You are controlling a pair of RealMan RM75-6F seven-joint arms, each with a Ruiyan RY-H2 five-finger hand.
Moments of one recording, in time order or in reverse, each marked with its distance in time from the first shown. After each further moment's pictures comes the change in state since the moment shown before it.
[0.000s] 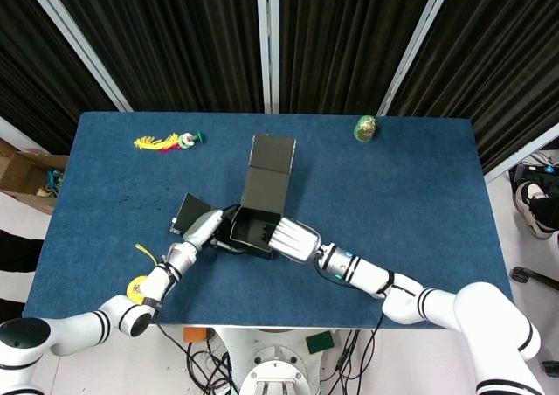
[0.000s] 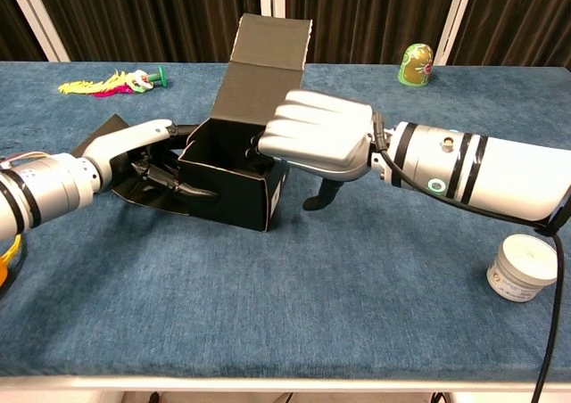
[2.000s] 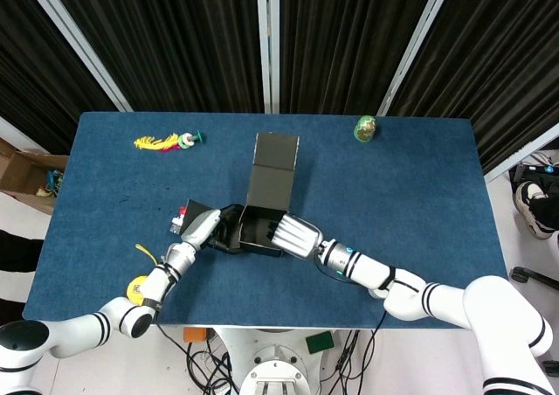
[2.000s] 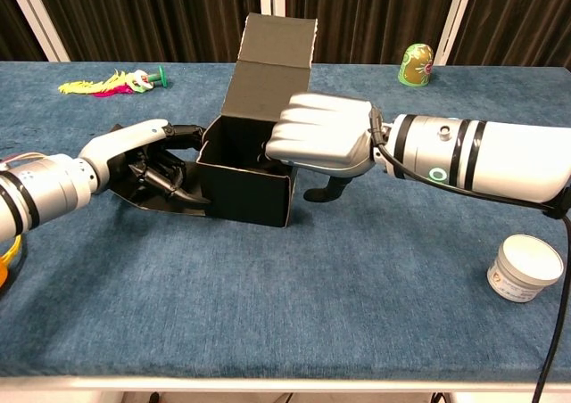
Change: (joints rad) left arm 0.017 -0.006 -0.016 -0.008 -0.015 -0.004 0.059; right arm 0.029 0.070 0.015 -0.094 0.052 -0.132 -0.098
